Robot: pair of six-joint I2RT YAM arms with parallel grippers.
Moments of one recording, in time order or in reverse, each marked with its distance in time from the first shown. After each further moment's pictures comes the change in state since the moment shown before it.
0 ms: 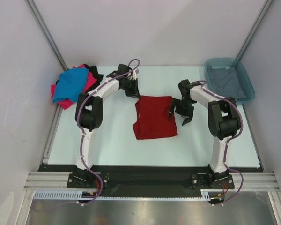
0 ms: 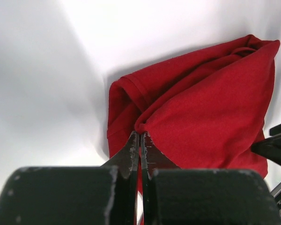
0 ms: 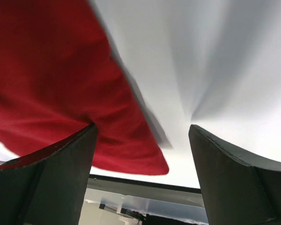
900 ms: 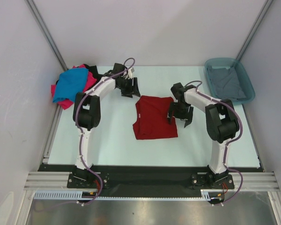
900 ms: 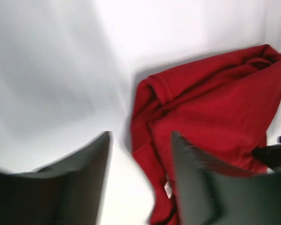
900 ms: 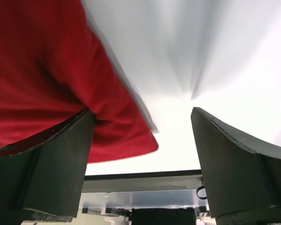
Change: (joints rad) left arm 0.041 0.000 0.000 -0.012 0.002 0.014; right arm 0.100 -0.011 -0.029 -0.033 0.223 0.045
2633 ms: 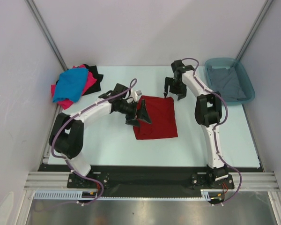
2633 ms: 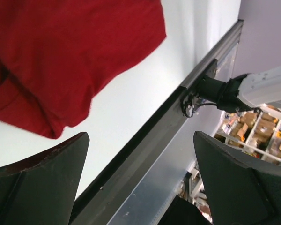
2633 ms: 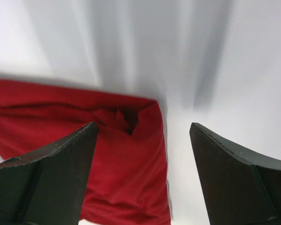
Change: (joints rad) left arm -0.180 -0.603 -0.707 0.064 0.316 -0.241; right arm -0.095 0.426 0.775 -0.068 -0.076 -0.227
